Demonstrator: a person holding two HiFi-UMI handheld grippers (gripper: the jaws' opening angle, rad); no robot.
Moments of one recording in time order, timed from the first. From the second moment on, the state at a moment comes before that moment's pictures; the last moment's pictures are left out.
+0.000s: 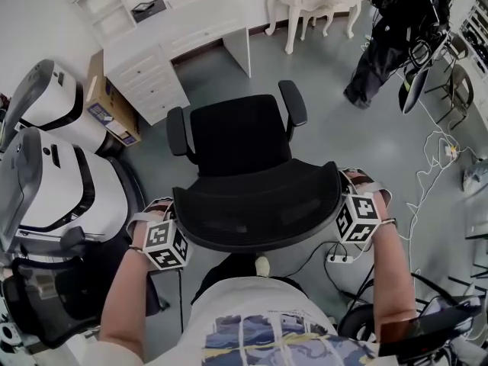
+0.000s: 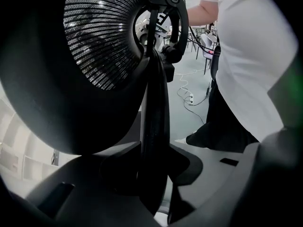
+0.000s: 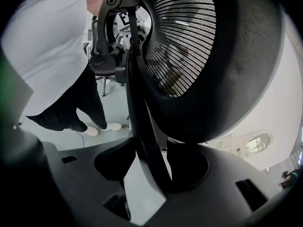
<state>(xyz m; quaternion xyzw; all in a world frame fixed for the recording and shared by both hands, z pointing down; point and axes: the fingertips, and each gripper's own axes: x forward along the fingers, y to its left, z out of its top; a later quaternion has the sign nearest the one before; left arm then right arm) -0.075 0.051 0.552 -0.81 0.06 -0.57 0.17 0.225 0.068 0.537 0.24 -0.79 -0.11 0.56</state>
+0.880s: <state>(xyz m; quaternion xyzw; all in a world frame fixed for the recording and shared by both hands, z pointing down) -0.089 -0.119 0.543 -0.81 0.06 -0.55 0.18 0.213 -0.092 0.534 0.23 -0.77 -0.08 0.59</state>
